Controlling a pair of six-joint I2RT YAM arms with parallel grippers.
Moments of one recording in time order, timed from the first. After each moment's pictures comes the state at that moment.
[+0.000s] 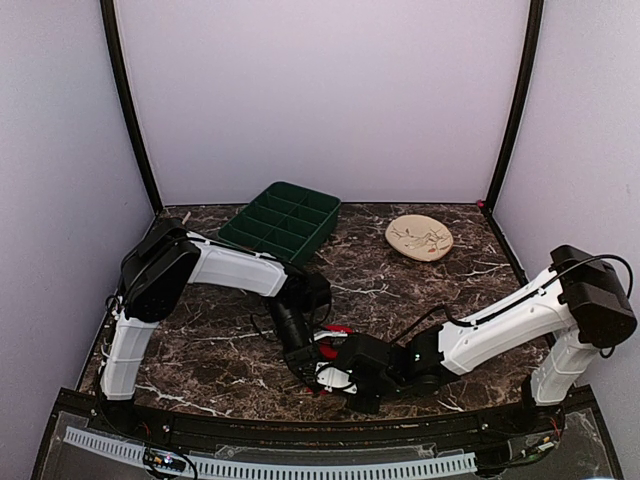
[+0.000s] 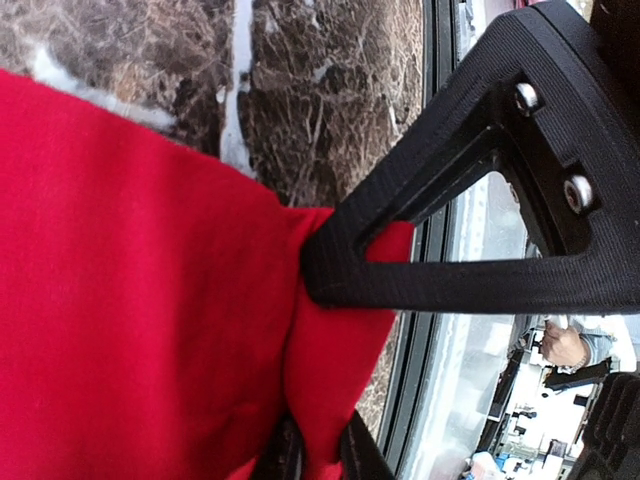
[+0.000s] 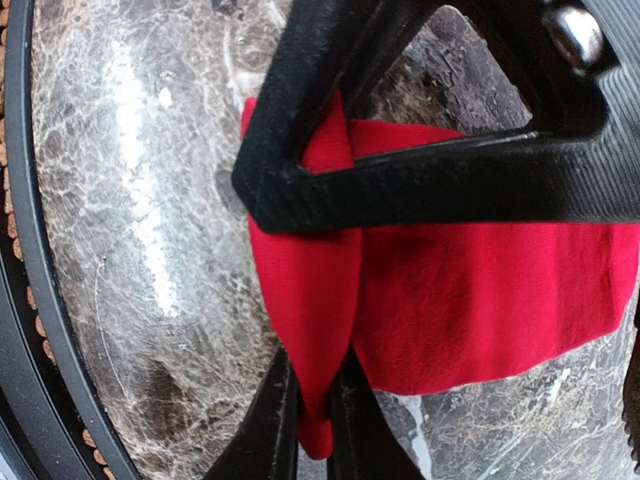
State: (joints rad) left arm -0.92 2.24 1.53 -1.04 0.87 0.43; right arm 1.37 1.70 0.82 -0.15 0.17 -0.12
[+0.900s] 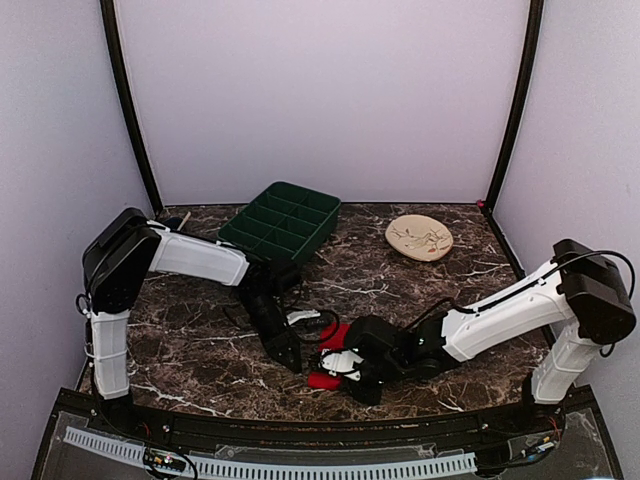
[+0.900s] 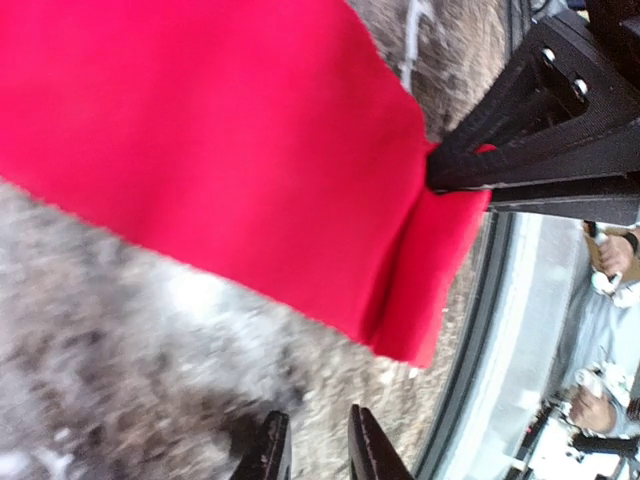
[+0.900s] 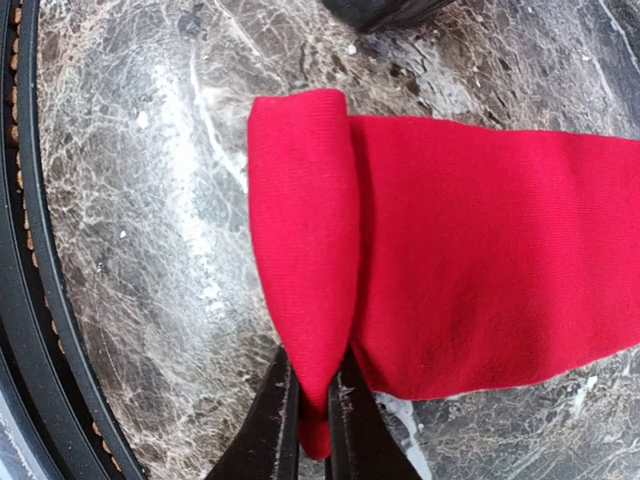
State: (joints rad) left arm -0.81 2.05 1.30 -0.84 0.75 0.31; right arm 1.27 1.68 0.81 -0.13 -0.01 -0.07
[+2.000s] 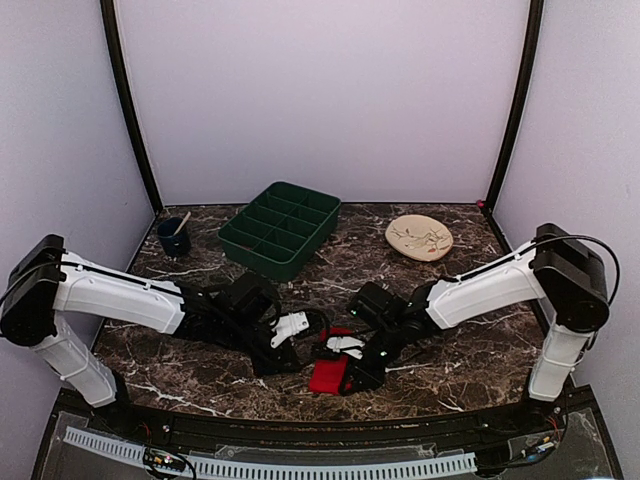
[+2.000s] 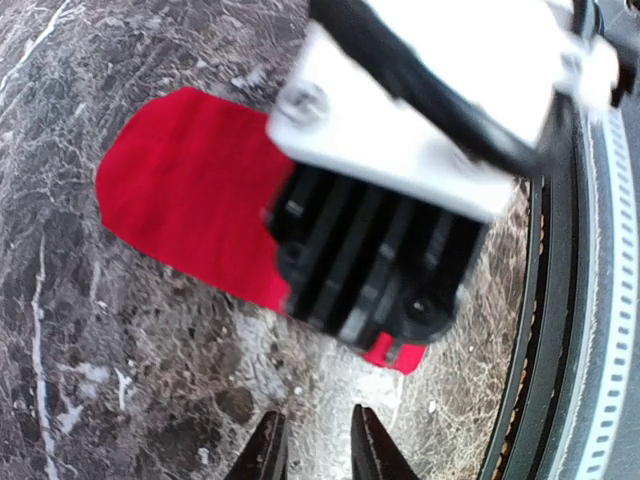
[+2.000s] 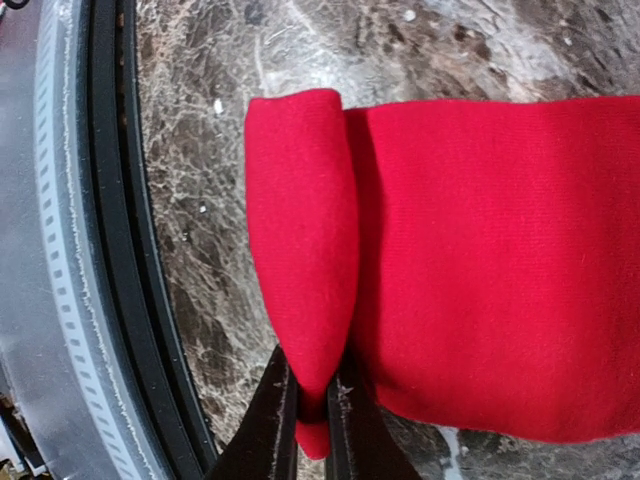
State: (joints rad) left arm -1.01 1.55 0.82 -0.22 0.29 0.12; right arm 1.05 1.79 0.93 -0.31 -0.55 -0.08
